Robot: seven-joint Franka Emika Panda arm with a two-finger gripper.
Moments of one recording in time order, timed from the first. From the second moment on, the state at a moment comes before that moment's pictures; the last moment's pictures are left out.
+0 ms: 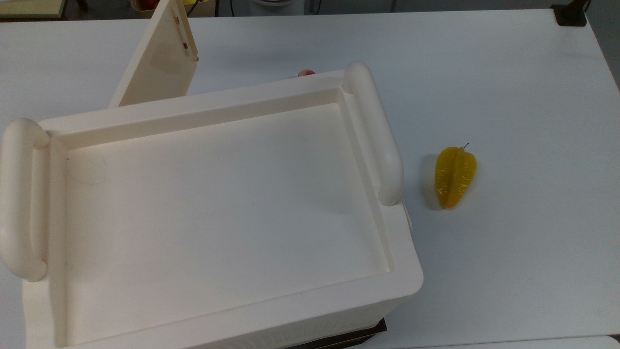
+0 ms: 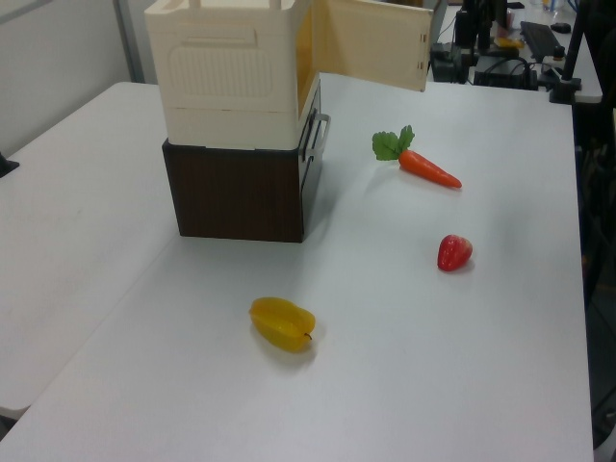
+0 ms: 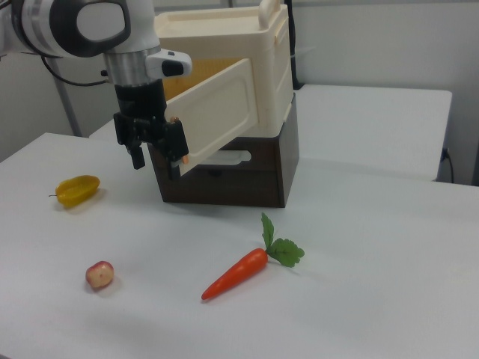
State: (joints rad) arm 0.11 -0.01 -0.24 -1.61 -0.07 1.50 -0.02
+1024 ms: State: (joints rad) arm 0.08 -0.02 -0.24 -1.61 0.00 1.45 -0.14
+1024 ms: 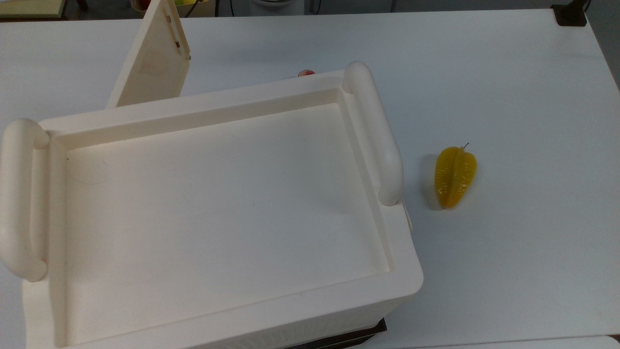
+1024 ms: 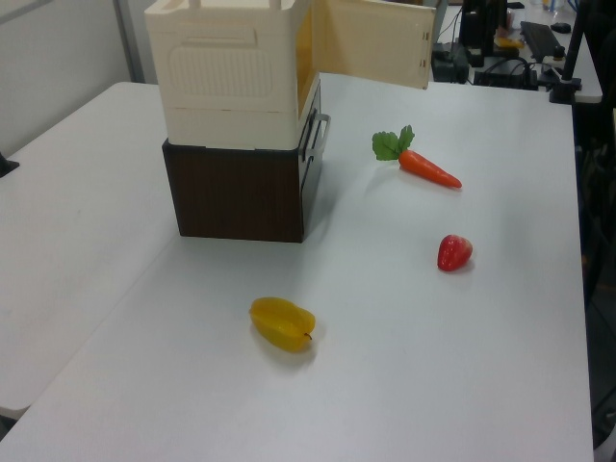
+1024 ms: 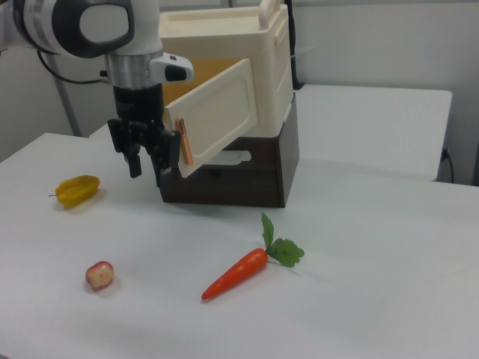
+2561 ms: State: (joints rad) arm 0.07 0.03 -0.24 -1.61 0.02 1.88 -0.88
